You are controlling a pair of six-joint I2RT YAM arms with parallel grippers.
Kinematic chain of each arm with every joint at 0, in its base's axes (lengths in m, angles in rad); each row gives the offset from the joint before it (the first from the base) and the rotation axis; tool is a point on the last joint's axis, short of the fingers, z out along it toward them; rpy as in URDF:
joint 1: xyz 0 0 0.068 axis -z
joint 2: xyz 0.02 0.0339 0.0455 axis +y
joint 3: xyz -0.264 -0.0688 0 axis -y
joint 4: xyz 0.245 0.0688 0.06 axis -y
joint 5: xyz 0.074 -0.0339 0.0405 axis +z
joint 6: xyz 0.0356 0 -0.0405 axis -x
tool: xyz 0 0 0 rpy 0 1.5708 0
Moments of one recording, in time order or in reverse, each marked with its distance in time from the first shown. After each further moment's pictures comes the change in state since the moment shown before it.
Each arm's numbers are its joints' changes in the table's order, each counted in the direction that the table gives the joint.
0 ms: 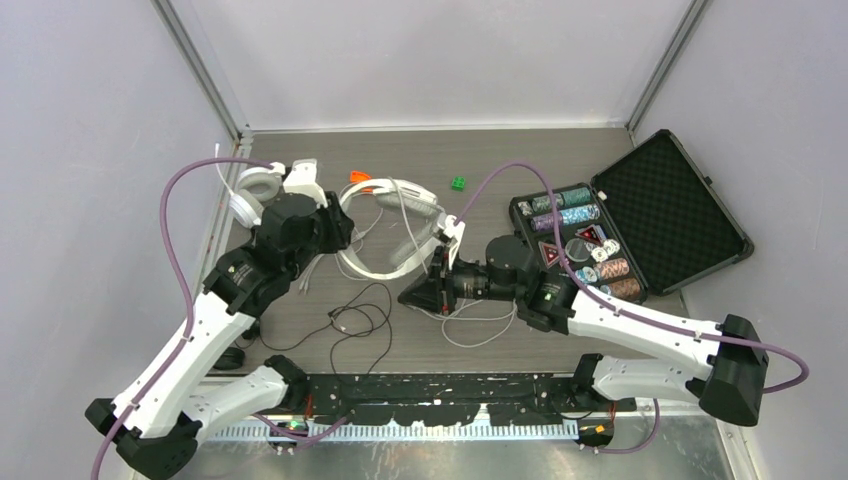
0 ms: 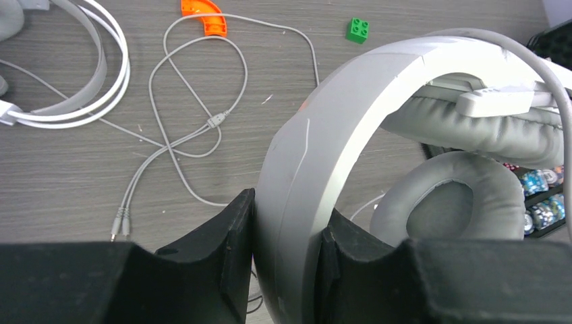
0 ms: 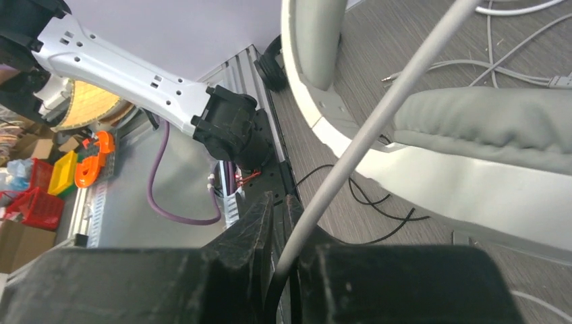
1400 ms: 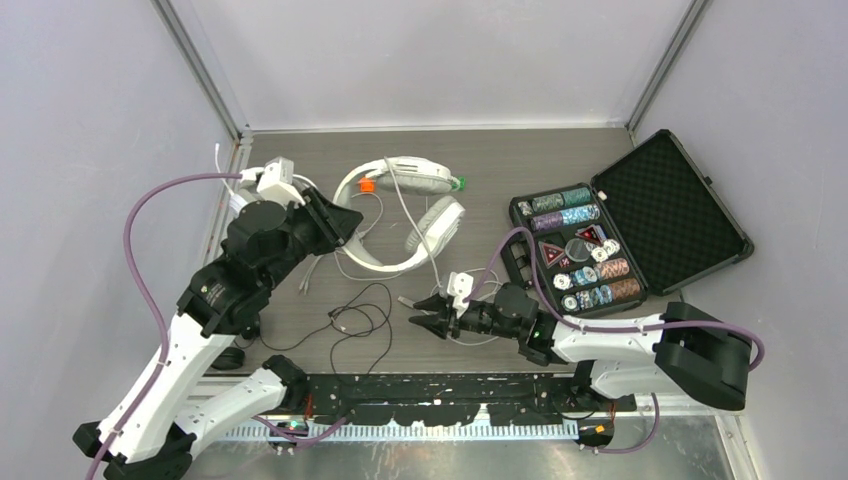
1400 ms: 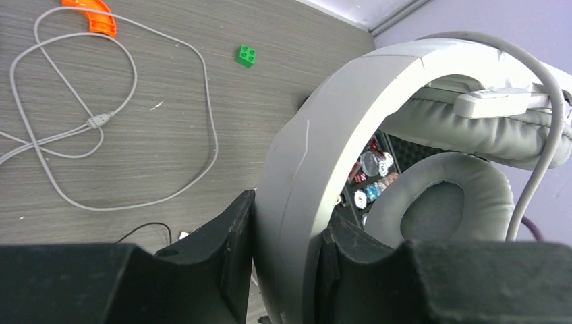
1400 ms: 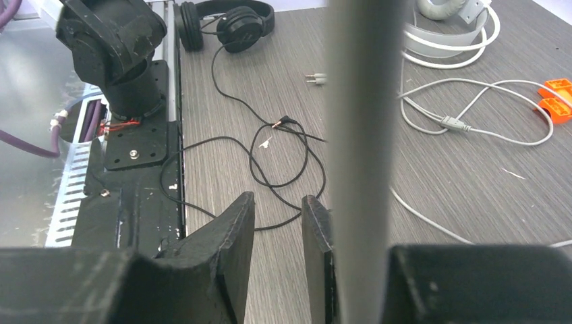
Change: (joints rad) left arm 0.000 -0.106 0.006 0.080 -0.141 0.290; right arm -0.074 0.080 -0.454 0.652 -0.142 0.473
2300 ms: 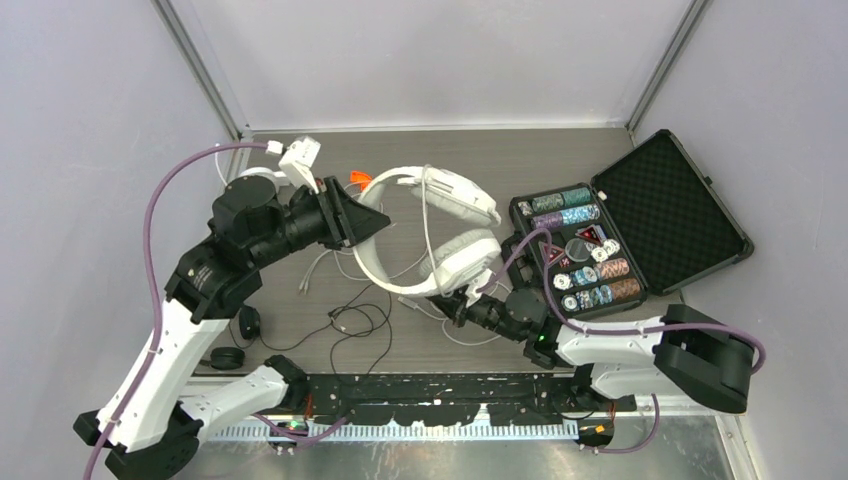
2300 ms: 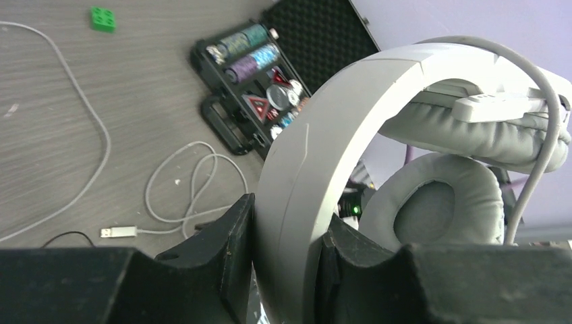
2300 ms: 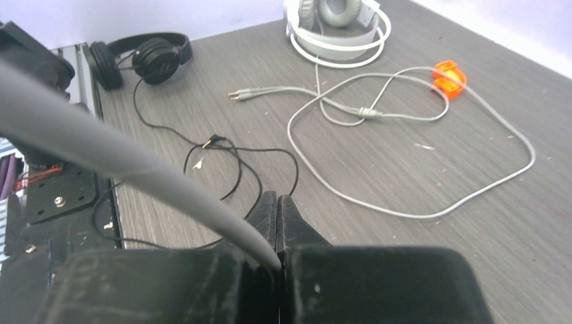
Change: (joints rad) left arm -0.001 0.107 0.228 -0.046 -0.391 -0.065; right arm 0.020 0.025 -0.085 0.166 -0.227 -0.035
